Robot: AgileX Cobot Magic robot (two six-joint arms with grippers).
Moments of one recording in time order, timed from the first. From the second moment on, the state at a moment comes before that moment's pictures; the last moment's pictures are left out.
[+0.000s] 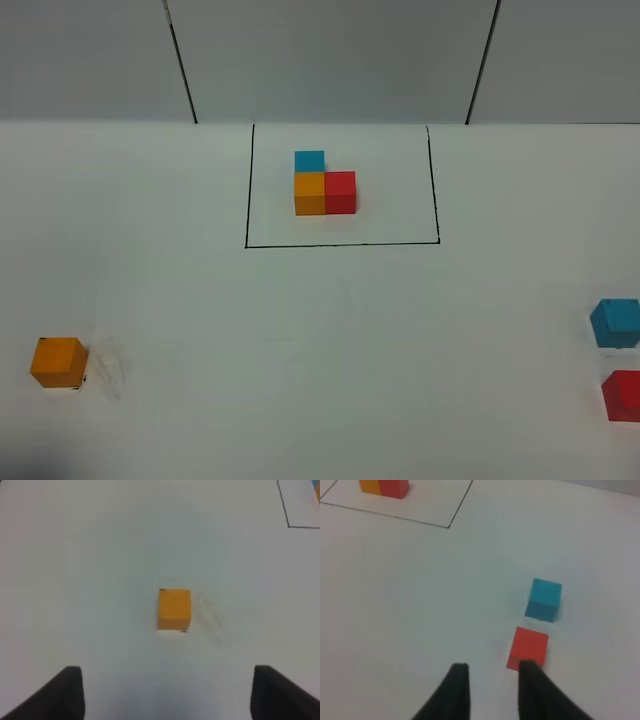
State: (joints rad) left arm -0.05 0.41 -0.62 0.08 0.94 -0.13; right arm 0.09 0.01 -0.50 0.06 1.07 -0.13
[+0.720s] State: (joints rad) left arm -0.05 1.29 -0.70 0.06 0.61 -0.17; right arm 0.09 0.01 -0.50 0.06 1.07 -0.13
